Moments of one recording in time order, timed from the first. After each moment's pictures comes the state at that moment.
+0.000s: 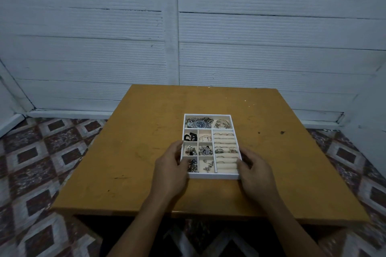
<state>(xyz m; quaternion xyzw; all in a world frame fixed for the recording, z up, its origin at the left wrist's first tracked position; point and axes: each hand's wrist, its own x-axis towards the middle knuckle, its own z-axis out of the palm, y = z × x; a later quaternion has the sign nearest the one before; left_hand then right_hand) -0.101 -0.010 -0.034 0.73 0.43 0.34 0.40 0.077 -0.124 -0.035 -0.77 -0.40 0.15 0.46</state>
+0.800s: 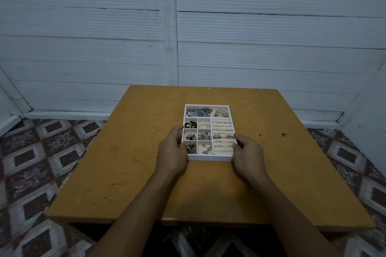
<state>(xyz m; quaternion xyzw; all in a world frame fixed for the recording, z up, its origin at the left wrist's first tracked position) -0.068 0.038 -0.033 0.73 0.44 0.34 0.41 0.095 -0.068 -0.031 -0.81 -0.36 0.12 0.45</state>
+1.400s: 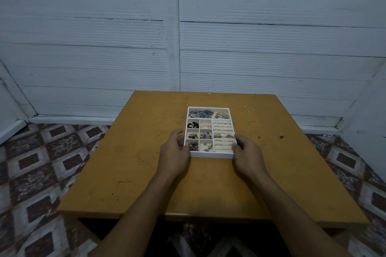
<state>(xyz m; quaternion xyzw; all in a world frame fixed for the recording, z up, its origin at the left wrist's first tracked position) -0.076 0.029 -0.024 0.72 0.45 0.33 0.41 0.094 -0.074 -0.023 -0.79 -0.39 0.14 0.45</state>
